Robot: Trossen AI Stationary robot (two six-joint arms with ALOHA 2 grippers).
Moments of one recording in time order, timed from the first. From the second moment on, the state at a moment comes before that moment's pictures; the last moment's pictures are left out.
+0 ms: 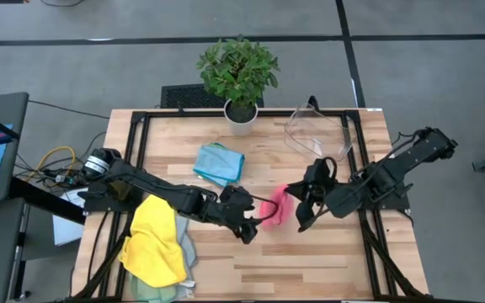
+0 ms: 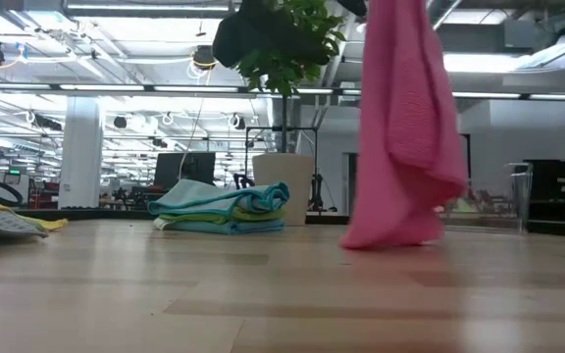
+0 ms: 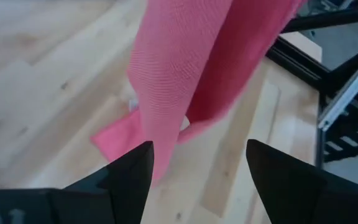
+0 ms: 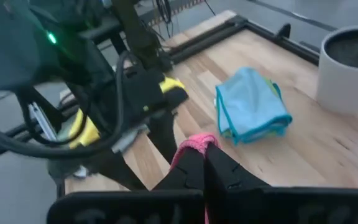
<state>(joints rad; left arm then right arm) -0.35 1.77 1.39 -0.31 -0.39 -0.79 0.54 1.27 1.31 -0.71 0.68 0.72</state>
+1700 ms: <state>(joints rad) -0.38 1.90 1.35 -0.12 -0.12 -0.84 0.51 1.28 1.31 -0.58 0.68 0.56</state>
